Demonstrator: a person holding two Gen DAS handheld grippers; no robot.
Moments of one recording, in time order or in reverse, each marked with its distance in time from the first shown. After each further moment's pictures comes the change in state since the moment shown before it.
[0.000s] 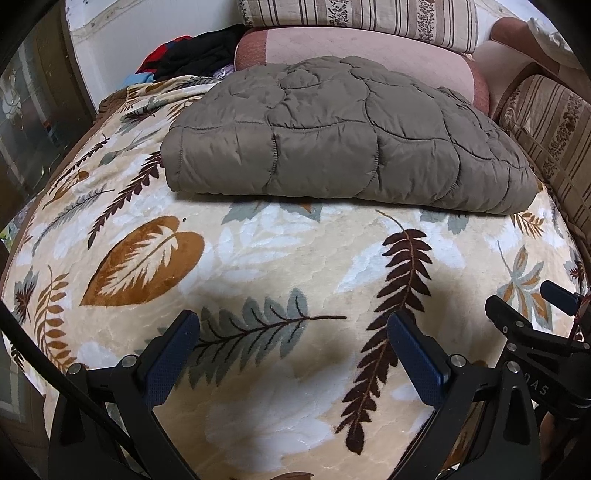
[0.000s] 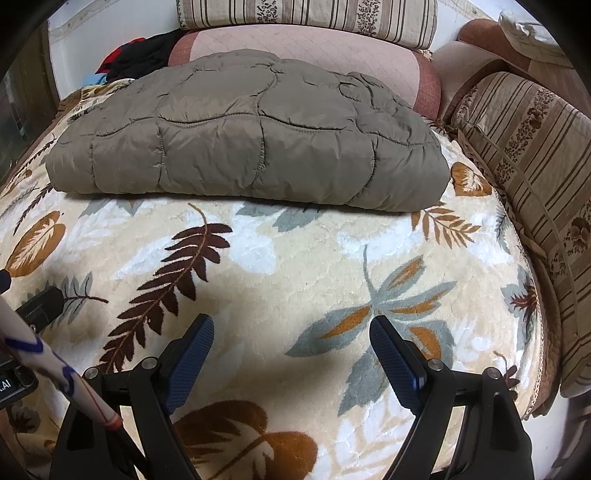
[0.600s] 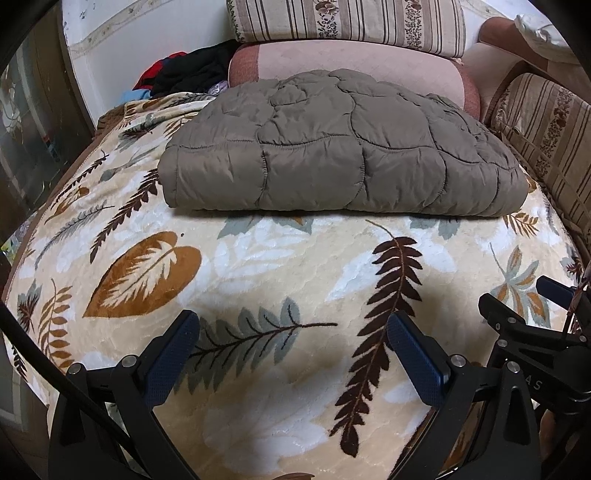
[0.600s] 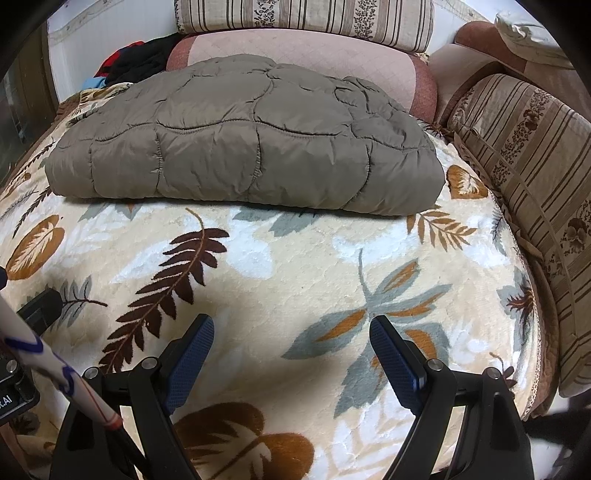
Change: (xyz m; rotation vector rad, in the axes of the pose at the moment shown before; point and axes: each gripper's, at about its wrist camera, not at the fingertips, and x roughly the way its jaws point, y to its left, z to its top) left arm -0.010 -0.008 -0.002 0.033 -0.058 0.004; right arm -0.004 -0.001 0.000 0.005 -0.016 -0.011
